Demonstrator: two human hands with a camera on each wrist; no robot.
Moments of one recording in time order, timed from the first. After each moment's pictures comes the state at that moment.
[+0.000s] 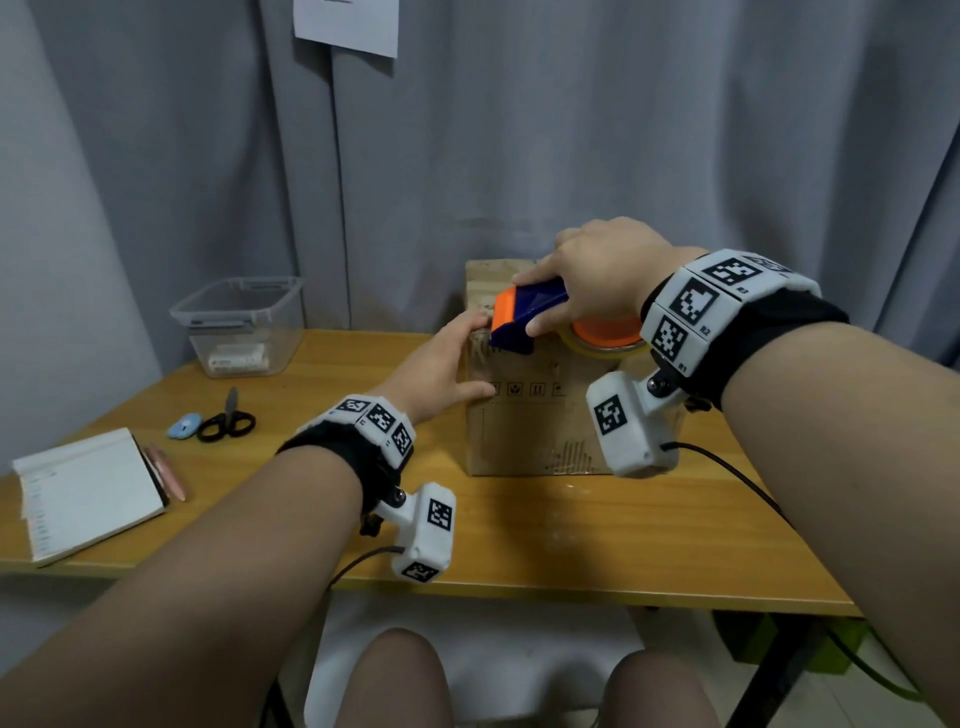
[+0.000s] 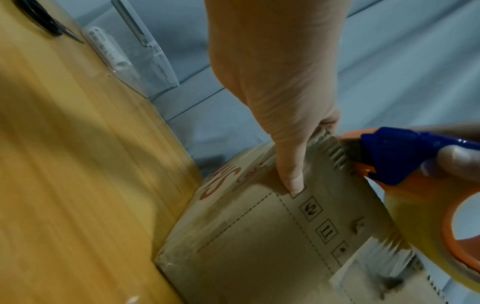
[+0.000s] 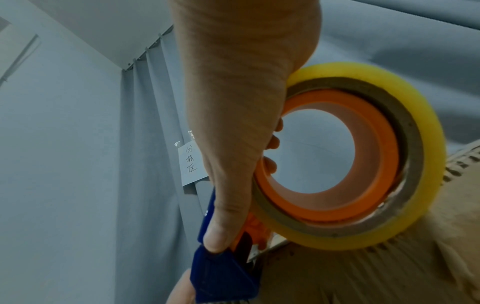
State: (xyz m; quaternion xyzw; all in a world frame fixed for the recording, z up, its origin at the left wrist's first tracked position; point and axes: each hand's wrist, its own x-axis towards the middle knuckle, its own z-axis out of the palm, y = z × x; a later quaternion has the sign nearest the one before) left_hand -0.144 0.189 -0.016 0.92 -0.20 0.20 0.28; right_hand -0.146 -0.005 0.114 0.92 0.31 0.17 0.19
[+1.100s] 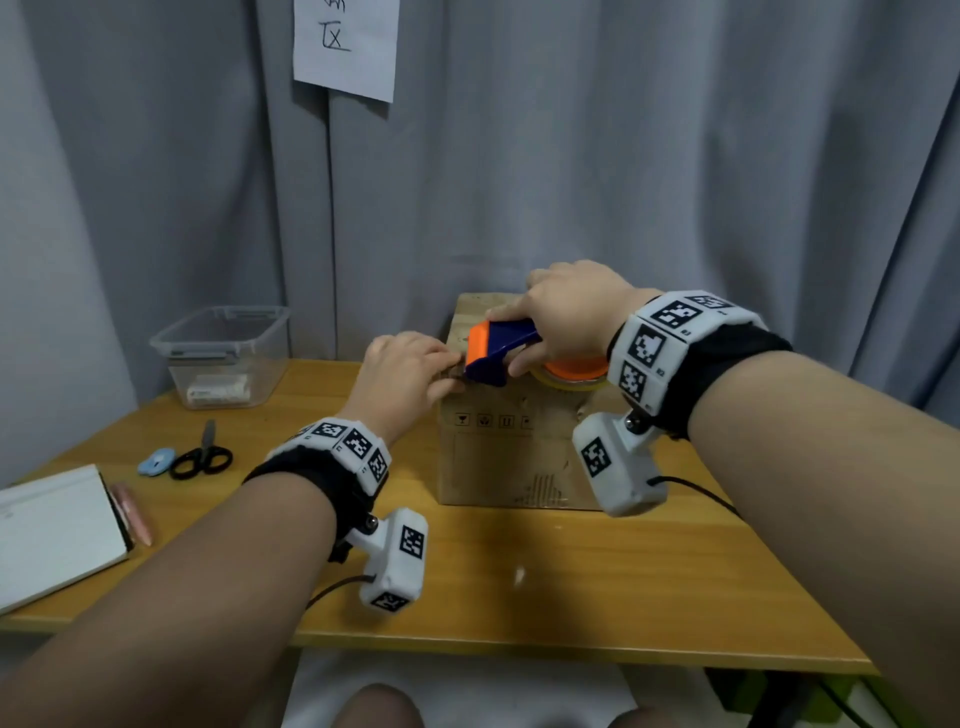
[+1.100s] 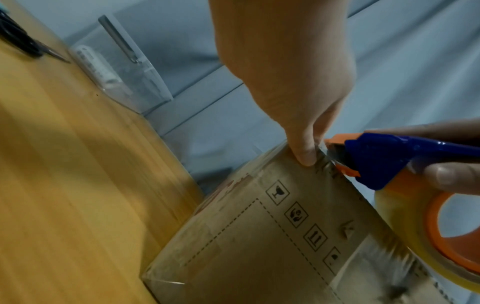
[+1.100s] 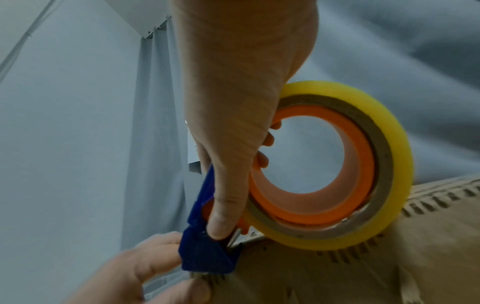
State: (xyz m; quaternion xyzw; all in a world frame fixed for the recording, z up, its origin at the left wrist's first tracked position) left_hand -0.129 0.205 0.000 0.92 -0.13 0.37 0.03; right_hand -0.127 0.005 0.118 0.89 0.34 0.18 0.24
